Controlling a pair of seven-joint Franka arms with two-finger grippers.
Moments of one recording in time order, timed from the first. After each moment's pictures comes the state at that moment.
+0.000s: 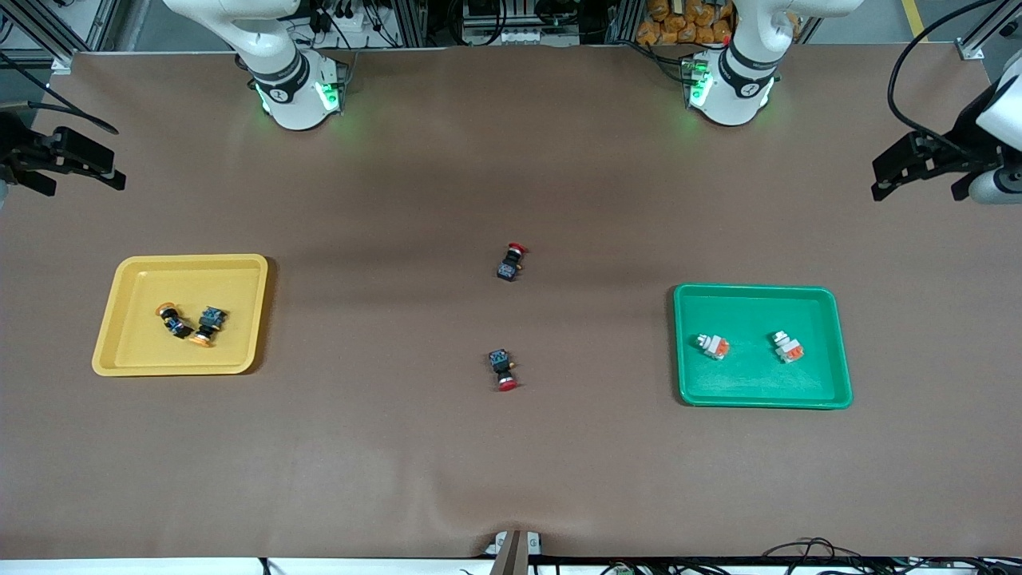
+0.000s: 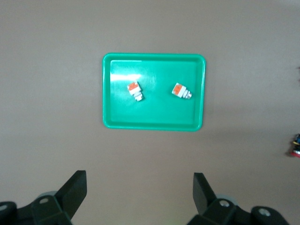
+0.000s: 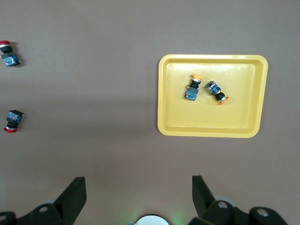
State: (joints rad) left arm -0.27 -0.01 0.16 -1.50 0.04 1.54 -0.08; right arm -0.02 -0.02 -0.02 -1.50 0.06 1.40 -0.08
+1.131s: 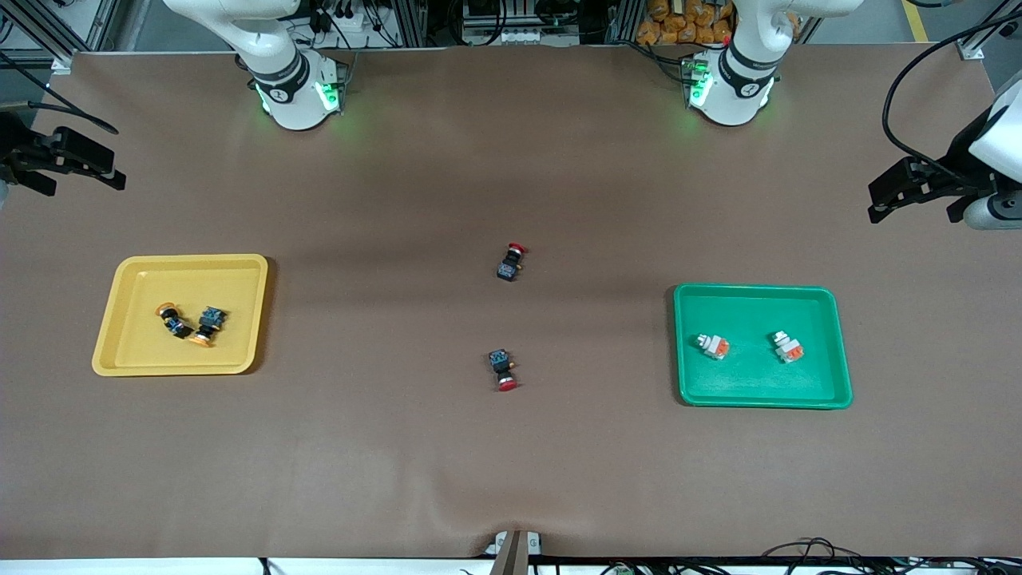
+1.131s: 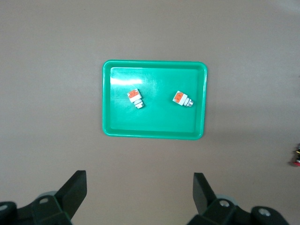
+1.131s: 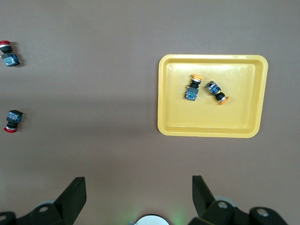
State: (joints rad) left arm -0.26 0.02 0.17 -1.50 0.03 1.57 -0.08; right arm -0.02 -0.02 -0.02 -1.50 0.06 1.40 -0.08
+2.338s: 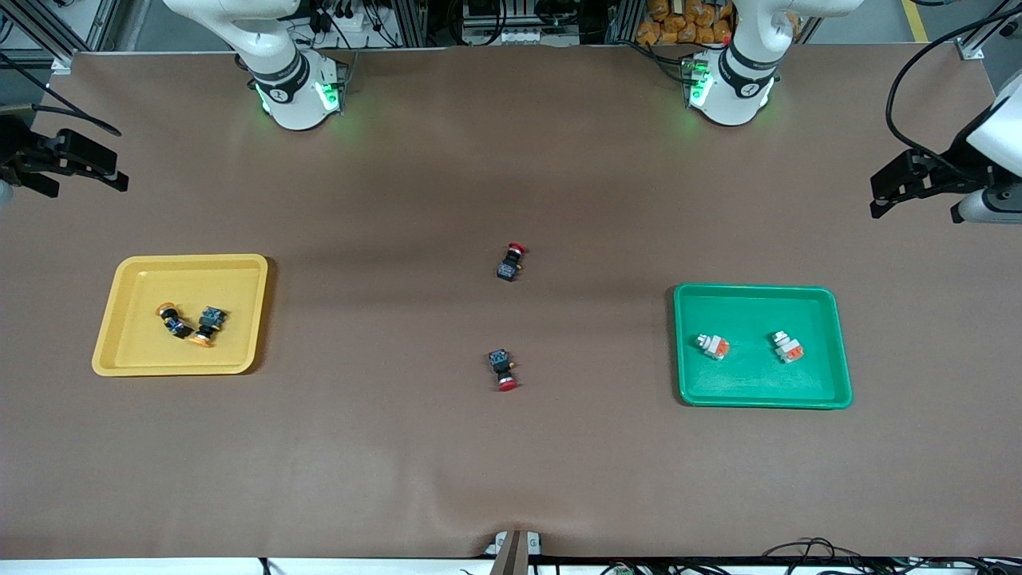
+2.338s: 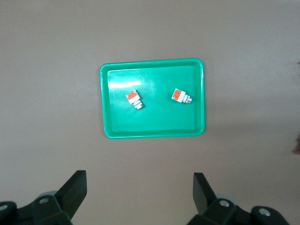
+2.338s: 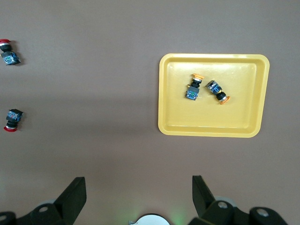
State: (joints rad) left arm -0.26 0.02 0.15 -1.50 0.03 1.57 0.00; right arm -0.02 -0.01 -0.02 -1.50 0.06 1.40 -0.08
